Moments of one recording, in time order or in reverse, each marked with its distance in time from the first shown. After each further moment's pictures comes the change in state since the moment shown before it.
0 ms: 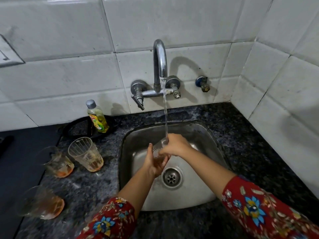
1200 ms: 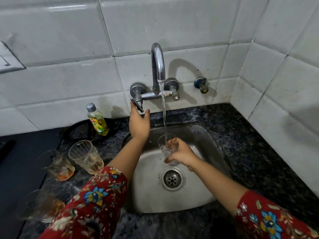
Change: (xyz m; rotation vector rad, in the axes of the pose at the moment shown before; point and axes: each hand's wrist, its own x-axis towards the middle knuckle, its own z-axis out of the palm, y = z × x) left_hand -0.013 0.087 0.061 1.020 0.416 1.213; right_hand -0.013 0.036 0.016 0.662 -0.005 0.010
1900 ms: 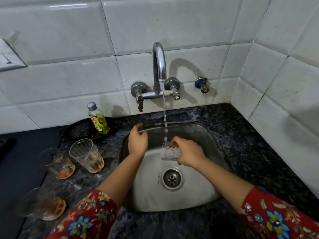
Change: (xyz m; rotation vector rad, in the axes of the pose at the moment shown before) left_hand -0.034 -0.048 -0.008 -0.046 -0.103 -0.139; right_hand -0.012 -0.011 -0.015 -0.873 0.073 -0.133
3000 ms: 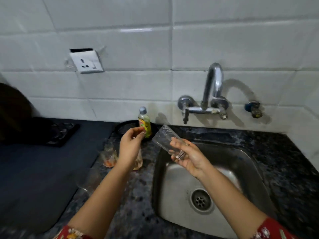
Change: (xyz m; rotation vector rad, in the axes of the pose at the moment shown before) left_hand -0.028 0.019 -0.163 -0.319 0.190 -0.009; right_hand 0.009 -0.119 0.000 1.619 -0.382 0.024
